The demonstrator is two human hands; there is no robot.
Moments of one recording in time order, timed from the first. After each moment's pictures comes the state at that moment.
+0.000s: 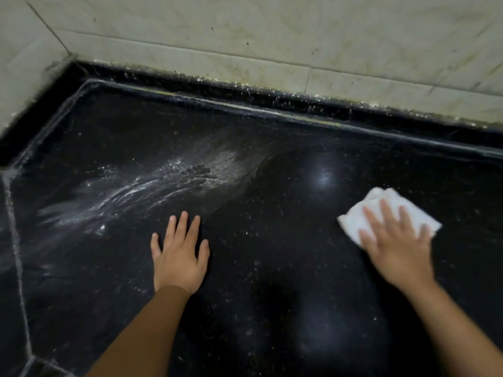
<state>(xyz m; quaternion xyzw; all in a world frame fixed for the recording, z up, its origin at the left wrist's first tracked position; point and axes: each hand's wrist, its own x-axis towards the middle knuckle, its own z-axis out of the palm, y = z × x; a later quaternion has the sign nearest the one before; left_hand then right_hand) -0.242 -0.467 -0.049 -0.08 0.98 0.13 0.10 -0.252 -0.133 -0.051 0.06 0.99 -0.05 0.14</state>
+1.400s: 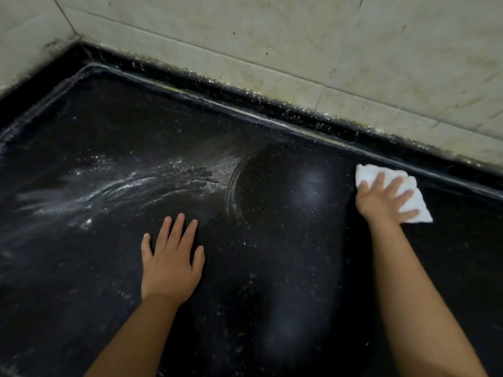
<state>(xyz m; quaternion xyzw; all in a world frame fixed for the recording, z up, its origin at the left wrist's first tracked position) -0.245 -0.469 -0.055 -0.08 0.99 0.11 0.09 -0.374 -0.155 -0.036 0.33 0.92 -0.14 0.16</state>
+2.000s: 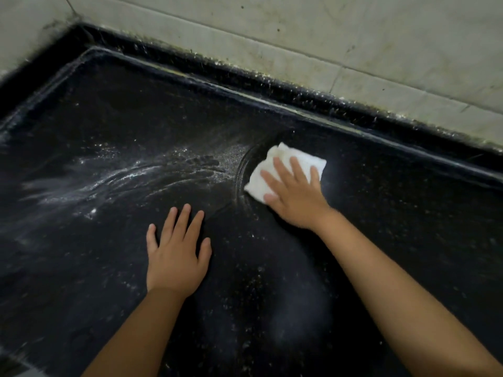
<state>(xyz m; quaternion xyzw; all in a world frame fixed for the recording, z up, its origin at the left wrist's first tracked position) -0.244 -0.472 -0.065 -0.07 0.99 0.13 0.05 -0.364 -0.267 -0.045 -0.19 0.95 -0.04 0.23</state>
